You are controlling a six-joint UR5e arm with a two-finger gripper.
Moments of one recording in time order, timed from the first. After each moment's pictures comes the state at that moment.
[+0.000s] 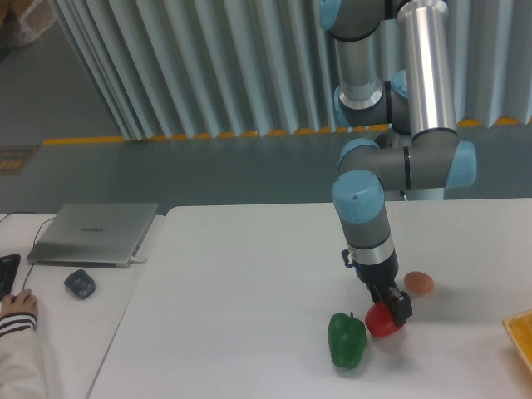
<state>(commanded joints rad) 2.16 -2.01 -1.57 -1.08 1.72 1.00</state>
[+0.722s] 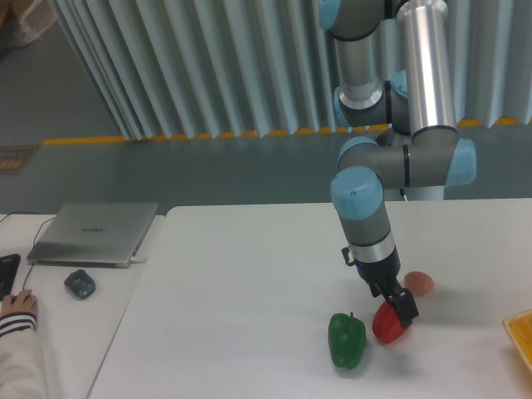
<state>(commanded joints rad) 2.18 -1.99 -1.48 -1.08 1.71 1.07</state>
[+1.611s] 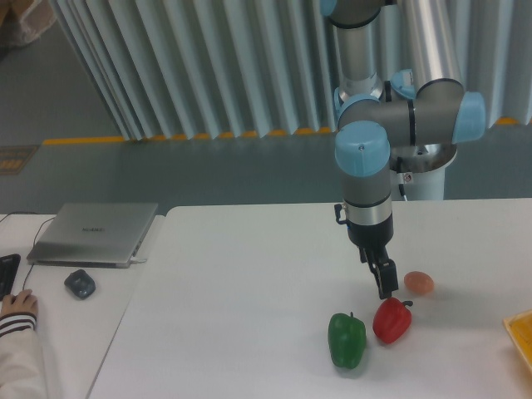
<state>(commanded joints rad) 2.18 -1.91 -1.46 -1.31 1.58 1.26</state>
